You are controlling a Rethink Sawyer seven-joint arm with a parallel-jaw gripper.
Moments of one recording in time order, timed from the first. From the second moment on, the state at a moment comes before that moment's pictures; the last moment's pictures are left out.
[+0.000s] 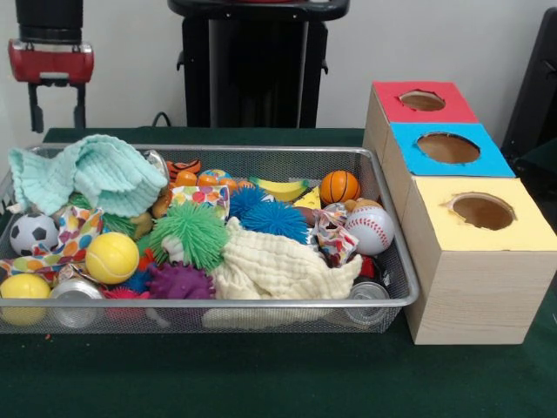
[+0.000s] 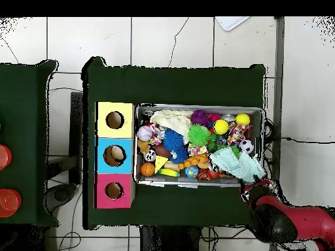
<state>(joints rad) -1.31 -0.77 0.68 2.03 -0.98 0.35 1.42</state>
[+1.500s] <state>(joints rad) -0.75 -0.71 0.45 2.21 -0.72 -0.12 1.46</state>
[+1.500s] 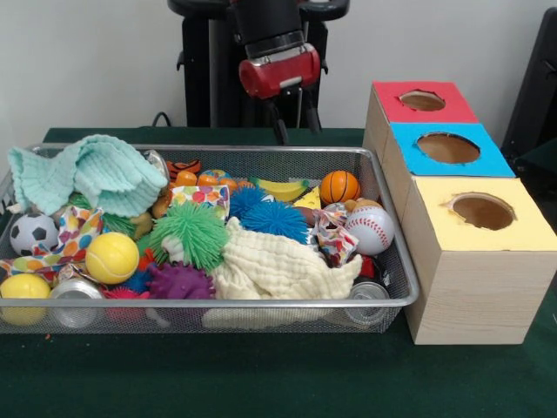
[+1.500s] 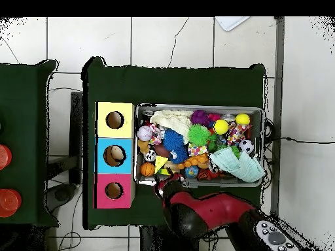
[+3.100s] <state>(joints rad) -0.58 -0.45 0.16 2.24 -0.61 -0.59 1.46</state>
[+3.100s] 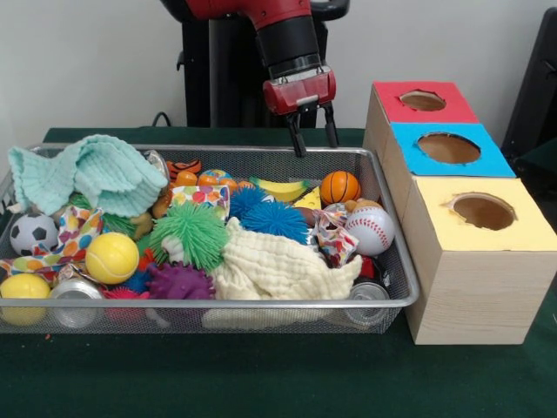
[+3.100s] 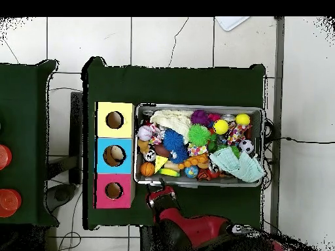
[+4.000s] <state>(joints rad) -0.51 -0.54 0.16 2.26 -0.46 -0.42 1.46</state>
